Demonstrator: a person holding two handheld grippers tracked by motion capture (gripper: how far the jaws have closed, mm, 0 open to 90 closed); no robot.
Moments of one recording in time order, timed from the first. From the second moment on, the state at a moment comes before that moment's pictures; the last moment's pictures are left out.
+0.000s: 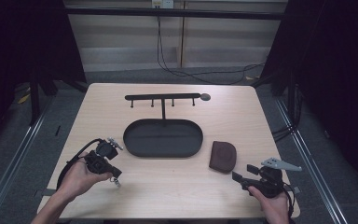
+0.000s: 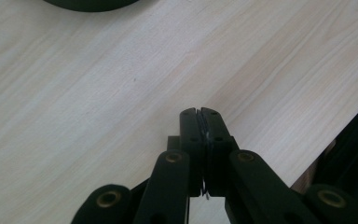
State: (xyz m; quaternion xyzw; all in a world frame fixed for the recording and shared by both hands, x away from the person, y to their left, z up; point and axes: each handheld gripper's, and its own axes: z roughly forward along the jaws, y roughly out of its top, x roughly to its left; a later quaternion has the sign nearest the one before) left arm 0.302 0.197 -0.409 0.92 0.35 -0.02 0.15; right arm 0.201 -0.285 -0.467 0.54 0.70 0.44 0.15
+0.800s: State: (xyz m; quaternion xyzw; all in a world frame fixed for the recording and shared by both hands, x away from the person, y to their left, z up) left arm 0.319 0.196 -0.366 0.93 0.33 -0.02 0.15; right arm 0.201 -0.285 -0.468 0.54 0.70 0.44 0.15
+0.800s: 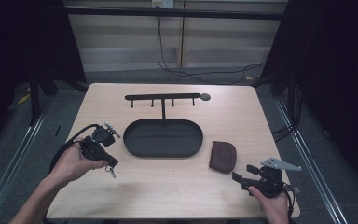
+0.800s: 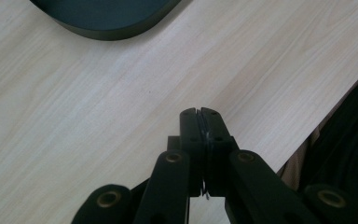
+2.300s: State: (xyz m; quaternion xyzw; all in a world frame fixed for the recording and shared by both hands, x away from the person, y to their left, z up) left arm 0.382 0.160 -0.273 0.93 0.34 0.01 0.11; right arm 0.202 -0.285 -0.468 0.54 0.70 0.44 0.14
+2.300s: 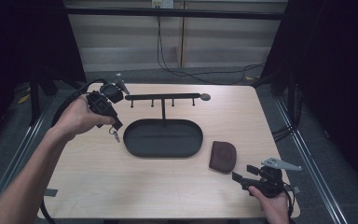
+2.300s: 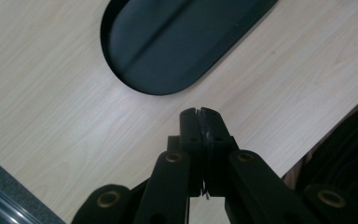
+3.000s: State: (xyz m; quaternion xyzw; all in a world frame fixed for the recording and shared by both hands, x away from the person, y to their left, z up) left arm 0.414 0.143 -0.265 0.92 0.36 0.01 0.12; right arm 0.202 -0.286 -0.468 0.54 0.70 0.44 0.14
